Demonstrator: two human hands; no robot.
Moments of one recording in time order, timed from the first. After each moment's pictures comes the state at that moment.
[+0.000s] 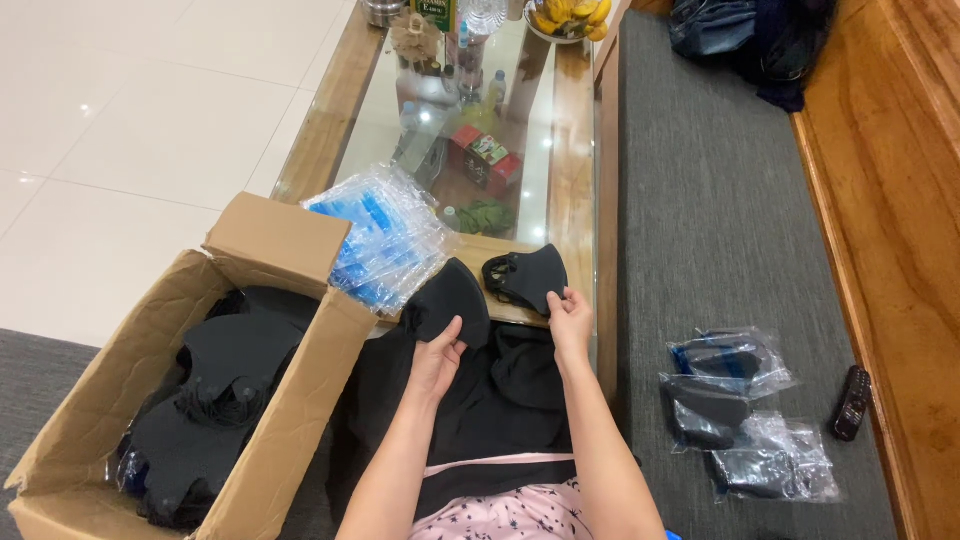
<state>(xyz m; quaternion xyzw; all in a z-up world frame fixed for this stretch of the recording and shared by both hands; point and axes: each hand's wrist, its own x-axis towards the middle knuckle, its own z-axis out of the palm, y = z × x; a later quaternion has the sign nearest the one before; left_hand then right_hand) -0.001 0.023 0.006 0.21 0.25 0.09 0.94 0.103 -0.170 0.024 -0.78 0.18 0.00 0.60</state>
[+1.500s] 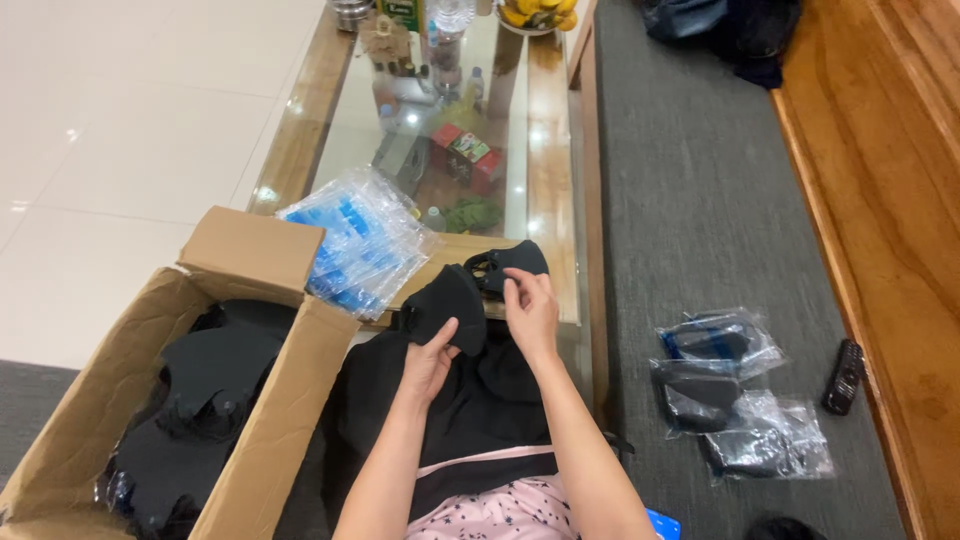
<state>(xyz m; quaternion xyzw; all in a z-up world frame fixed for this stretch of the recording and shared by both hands) 0.002 0.011 0.008 0.27 0.26 0.08 0.92 0.077 -0.137 0.078 -0.87 -0.05 -0.13 0.47</state>
